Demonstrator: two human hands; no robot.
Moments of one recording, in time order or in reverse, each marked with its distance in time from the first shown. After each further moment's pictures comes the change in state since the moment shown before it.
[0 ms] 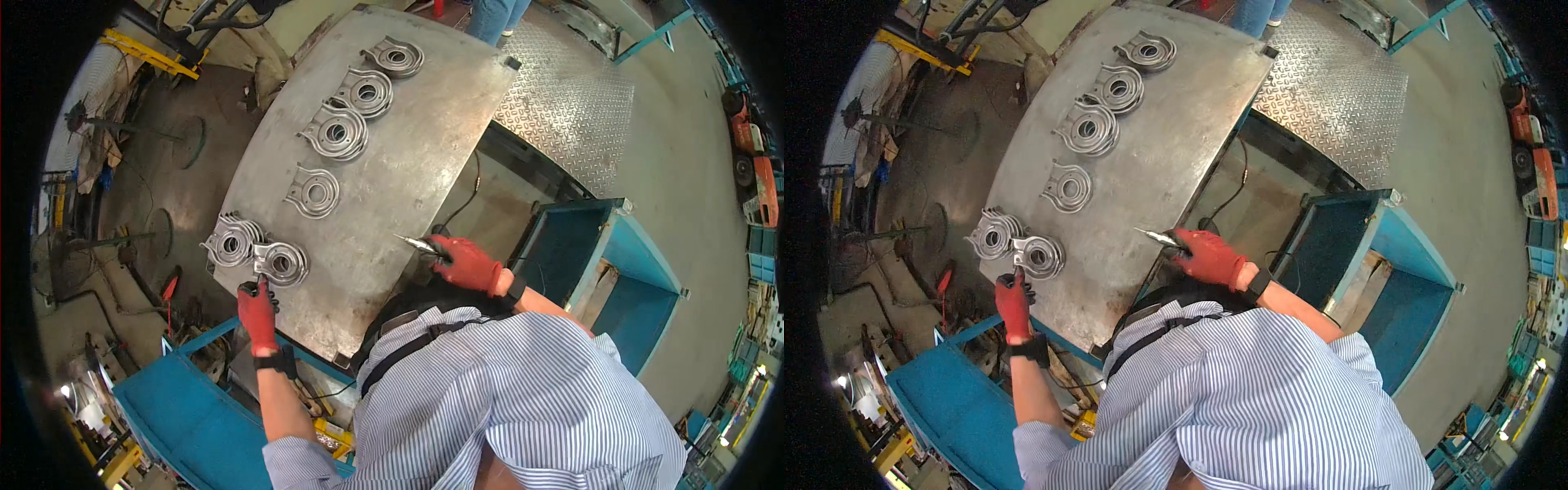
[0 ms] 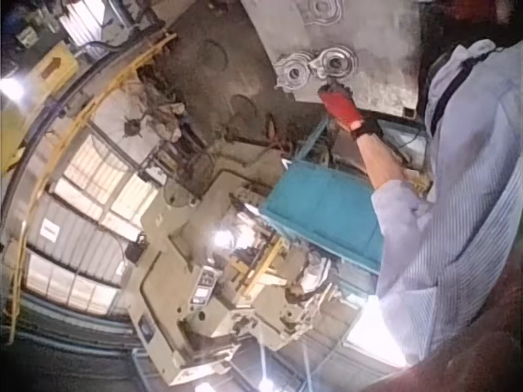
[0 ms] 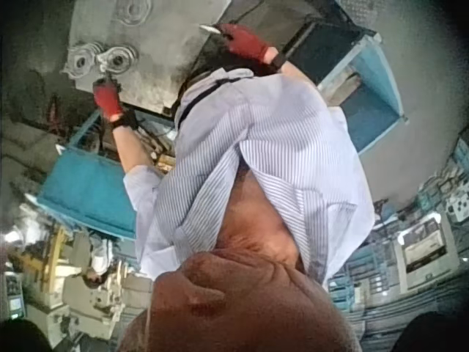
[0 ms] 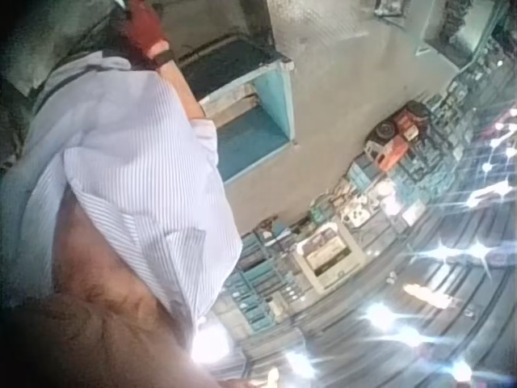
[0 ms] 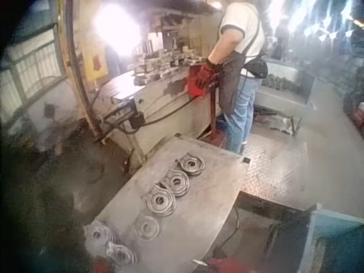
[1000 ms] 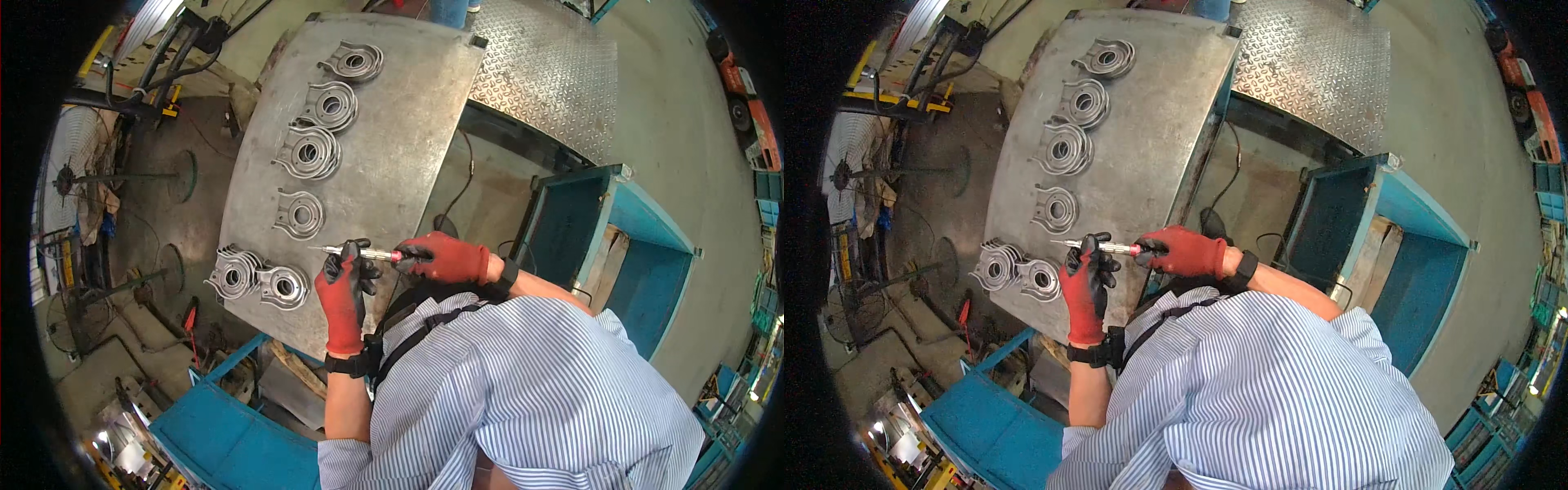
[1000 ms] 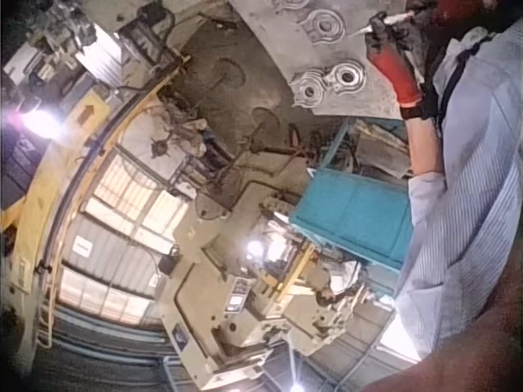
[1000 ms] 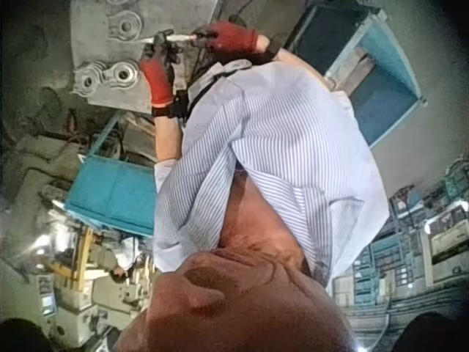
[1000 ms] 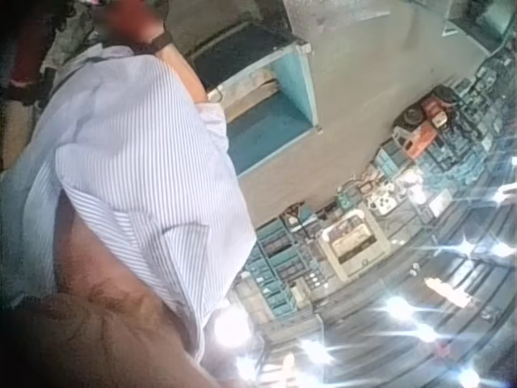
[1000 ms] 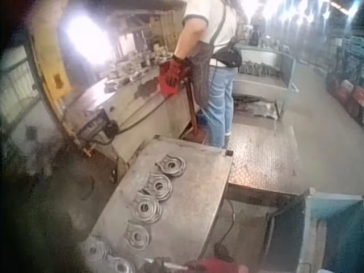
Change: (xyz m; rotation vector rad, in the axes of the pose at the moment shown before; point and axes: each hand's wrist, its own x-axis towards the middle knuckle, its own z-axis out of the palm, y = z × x) left_hand -0.107 0.154 0.124 -0.728 -0.564 -0.064; right_hand 0.016 -0.027 -0.036 0.227 -0.164 -0.027
